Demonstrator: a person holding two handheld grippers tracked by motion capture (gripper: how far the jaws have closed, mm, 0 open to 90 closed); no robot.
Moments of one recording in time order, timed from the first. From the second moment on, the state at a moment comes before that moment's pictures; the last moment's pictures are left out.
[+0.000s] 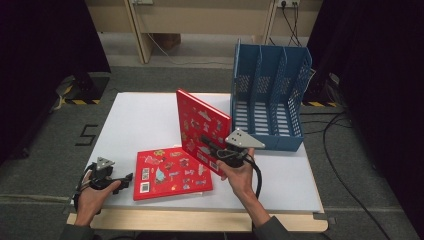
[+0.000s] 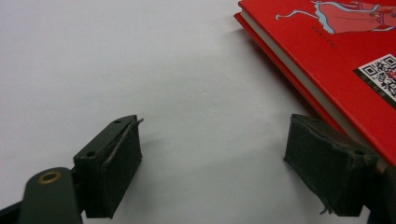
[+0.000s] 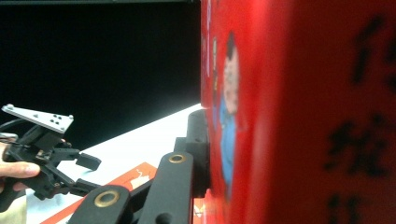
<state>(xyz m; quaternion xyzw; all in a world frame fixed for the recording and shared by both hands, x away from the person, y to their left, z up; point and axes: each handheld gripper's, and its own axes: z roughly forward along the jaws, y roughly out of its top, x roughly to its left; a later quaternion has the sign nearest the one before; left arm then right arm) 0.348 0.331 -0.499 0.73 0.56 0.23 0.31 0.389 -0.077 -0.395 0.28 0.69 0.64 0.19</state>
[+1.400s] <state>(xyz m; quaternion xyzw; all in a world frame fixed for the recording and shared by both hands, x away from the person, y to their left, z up) 0.350 0.330 -0.499 0.73 0.56 0.23 0.31 0.383 -0.249 -0.317 0.39 0.62 0.60 0.33</state>
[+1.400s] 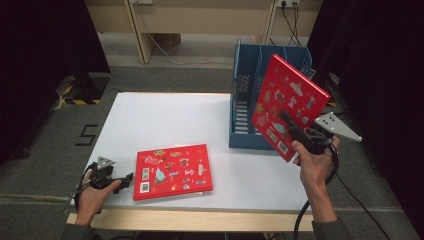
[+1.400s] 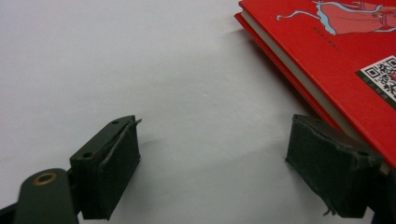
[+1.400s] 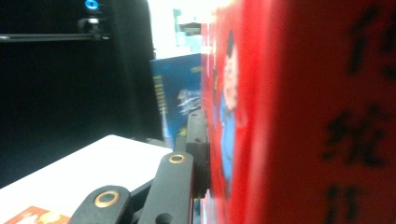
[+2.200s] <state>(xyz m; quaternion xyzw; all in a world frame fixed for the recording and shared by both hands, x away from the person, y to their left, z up) 0.350 0.330 -0.500 0.73 0.56 0.23 0.31 0.499 -0.230 -0.326 0.48 0.57 0.54 0.39</state>
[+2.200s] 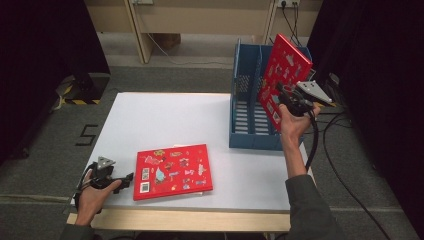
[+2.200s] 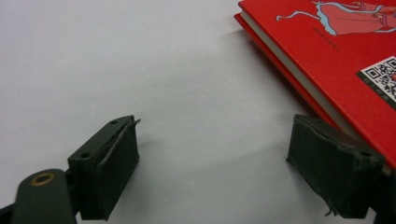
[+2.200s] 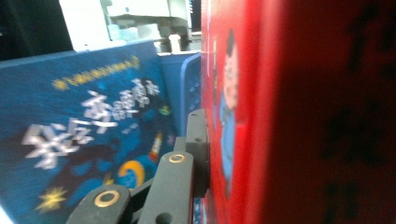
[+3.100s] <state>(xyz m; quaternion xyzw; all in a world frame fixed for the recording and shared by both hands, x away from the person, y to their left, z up) 0.349 0.330 -0.501 0.73 0.56 0.23 0.32 0.554 -0.196 -0.377 0.52 0.59 0.48 0.39</state>
